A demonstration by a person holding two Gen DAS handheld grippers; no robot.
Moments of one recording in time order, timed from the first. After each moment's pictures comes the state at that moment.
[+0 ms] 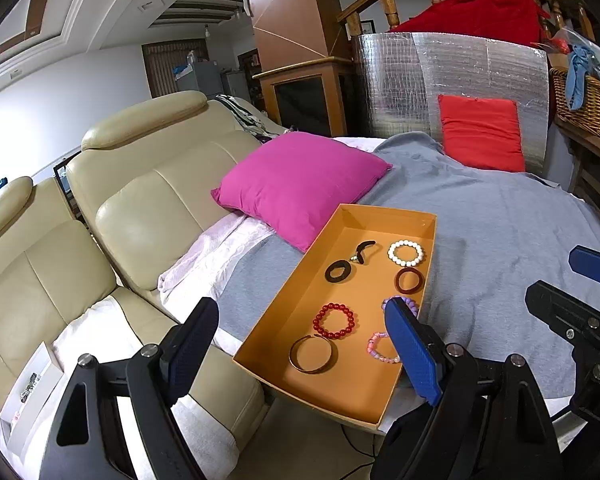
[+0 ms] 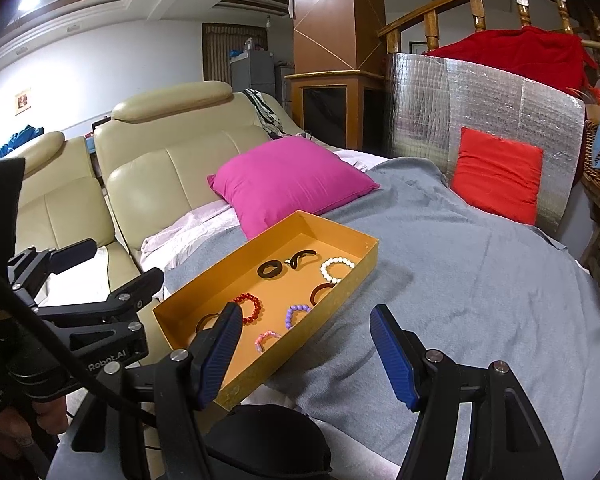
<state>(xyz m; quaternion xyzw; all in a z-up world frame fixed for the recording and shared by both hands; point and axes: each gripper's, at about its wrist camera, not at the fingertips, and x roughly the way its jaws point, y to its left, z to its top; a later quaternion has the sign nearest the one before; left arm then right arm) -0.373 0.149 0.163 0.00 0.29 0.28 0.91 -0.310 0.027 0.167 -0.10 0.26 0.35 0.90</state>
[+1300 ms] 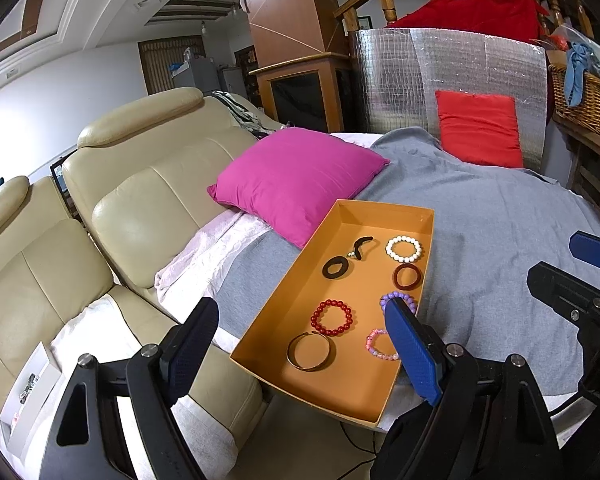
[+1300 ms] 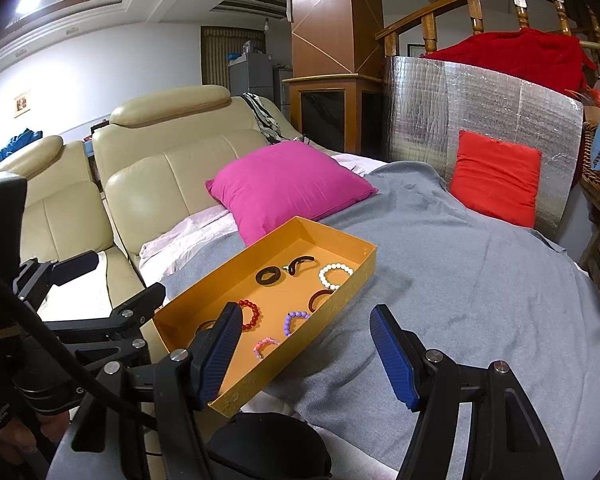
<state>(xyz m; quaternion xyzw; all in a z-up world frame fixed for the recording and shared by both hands) -0.371 0.151 0.161 0.00 0.30 0.28 0.91 -0.306 0.031 0.172 -0.10 0.25 0.35 0.90</state>
